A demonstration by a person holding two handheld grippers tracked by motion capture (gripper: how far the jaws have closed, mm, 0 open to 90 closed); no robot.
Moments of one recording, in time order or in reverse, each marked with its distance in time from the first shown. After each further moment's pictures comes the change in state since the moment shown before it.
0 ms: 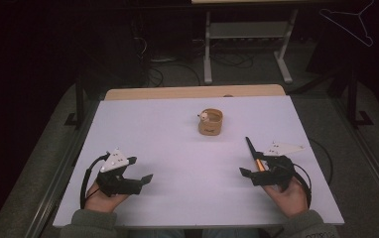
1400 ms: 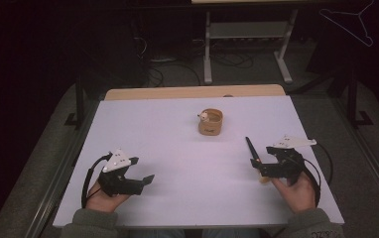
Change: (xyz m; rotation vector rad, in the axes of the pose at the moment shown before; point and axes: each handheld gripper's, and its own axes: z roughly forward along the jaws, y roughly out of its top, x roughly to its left) left arm -0.002 0.001 0.004 0.007 -0.012 0.012; right arm -0.022 0.005 -0.015 0.023 -0.136 0.070
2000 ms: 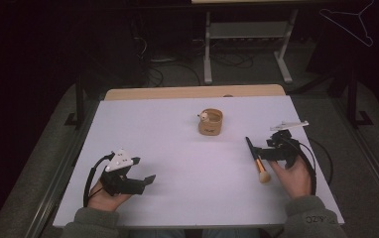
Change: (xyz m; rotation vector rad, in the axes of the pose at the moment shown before) left arm 0.002 0.000 0.004 0.021 -0.006 0.025; right arm -0.029 0.024 0.031 0.142 -0.060 0.114
